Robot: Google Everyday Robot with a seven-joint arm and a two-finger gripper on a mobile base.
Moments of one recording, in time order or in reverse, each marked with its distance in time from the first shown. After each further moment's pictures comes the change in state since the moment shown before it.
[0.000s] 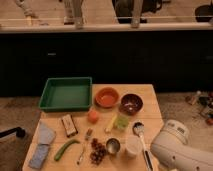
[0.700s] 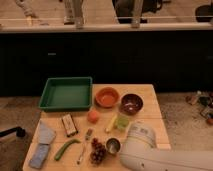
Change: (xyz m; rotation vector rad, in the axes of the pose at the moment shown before) arm 0.056 -0.061 -0.051 -0.060 -0.054 -0.068
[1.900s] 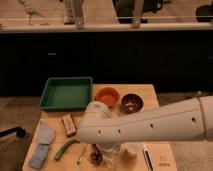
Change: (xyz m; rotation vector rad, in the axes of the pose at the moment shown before) arm 0.116 -0.033 -0.053 0.153 -0.019 -0.155
